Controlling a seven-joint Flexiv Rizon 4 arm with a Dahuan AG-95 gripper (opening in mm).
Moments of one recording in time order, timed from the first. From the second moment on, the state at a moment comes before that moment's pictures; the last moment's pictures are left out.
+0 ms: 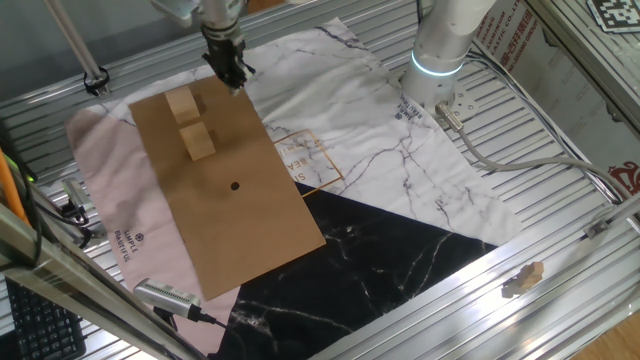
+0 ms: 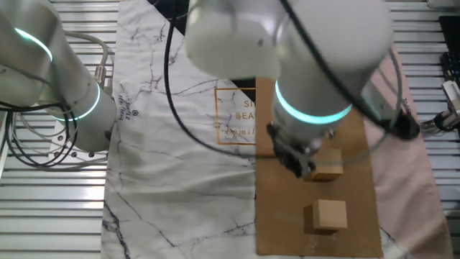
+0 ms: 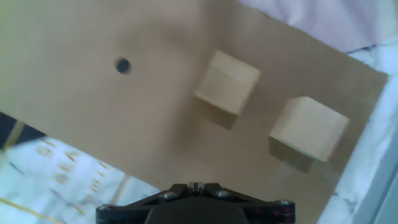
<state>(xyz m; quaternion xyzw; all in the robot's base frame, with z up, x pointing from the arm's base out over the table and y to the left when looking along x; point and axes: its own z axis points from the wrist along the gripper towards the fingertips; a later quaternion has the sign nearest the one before) 0.475 -0.160 0.142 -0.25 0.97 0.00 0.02</state>
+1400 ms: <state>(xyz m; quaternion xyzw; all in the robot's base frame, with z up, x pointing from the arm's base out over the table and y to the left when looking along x) 0.545 -0.220 0.130 -0.38 0.92 -0.01 0.02</state>
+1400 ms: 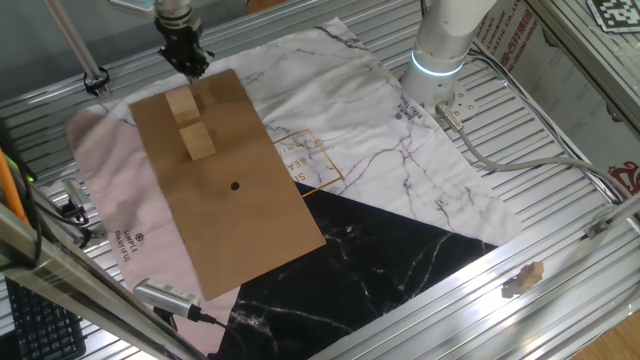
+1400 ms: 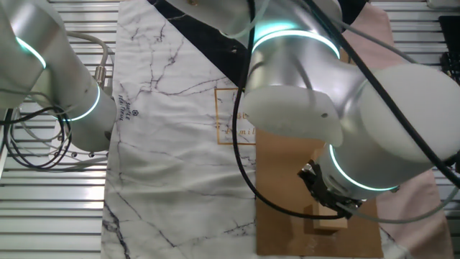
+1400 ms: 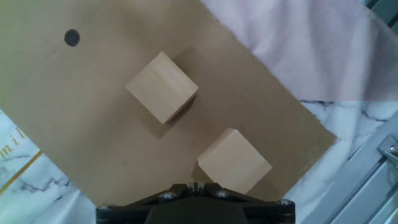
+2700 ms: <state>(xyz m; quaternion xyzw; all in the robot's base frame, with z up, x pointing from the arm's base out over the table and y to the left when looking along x) 0.541 -0.219 0.137 -0.39 0.92 0.01 0.04</state>
